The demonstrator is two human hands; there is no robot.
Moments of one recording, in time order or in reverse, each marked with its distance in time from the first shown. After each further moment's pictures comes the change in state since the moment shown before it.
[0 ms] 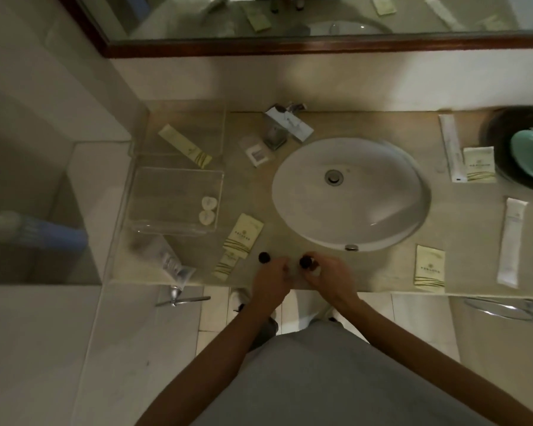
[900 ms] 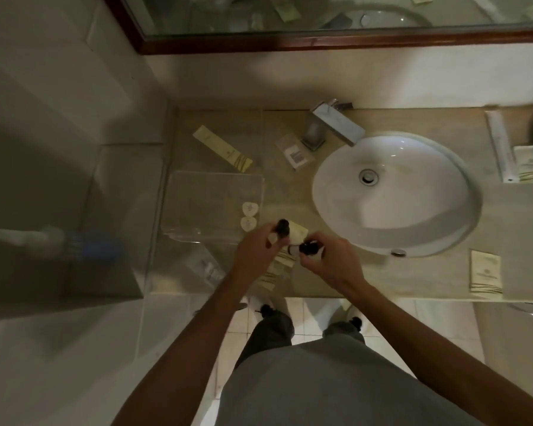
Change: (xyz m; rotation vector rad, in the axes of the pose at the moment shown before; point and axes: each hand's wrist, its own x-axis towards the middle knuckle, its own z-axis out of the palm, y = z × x) left_hand 0.047 -0.087 -0.144 -0.163 0.126 0.167; right_hand 0.056 -0.111 0.039 0.065 0.072 -0.076
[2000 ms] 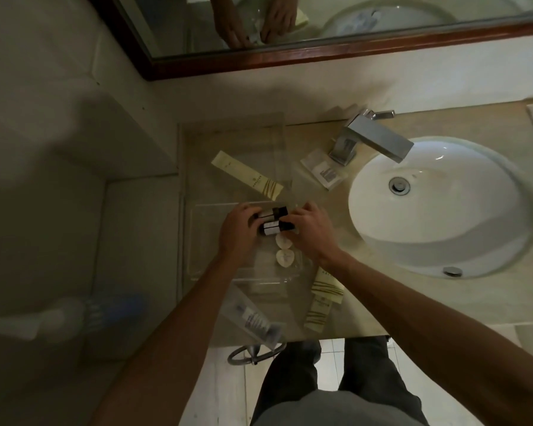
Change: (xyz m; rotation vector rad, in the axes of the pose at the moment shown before) left_hand 0.133 -0.093 -0.089 0.164 0.178 0.113; right_hand 0.157 -0.075 0.081 -0.331 0.039 -0.181
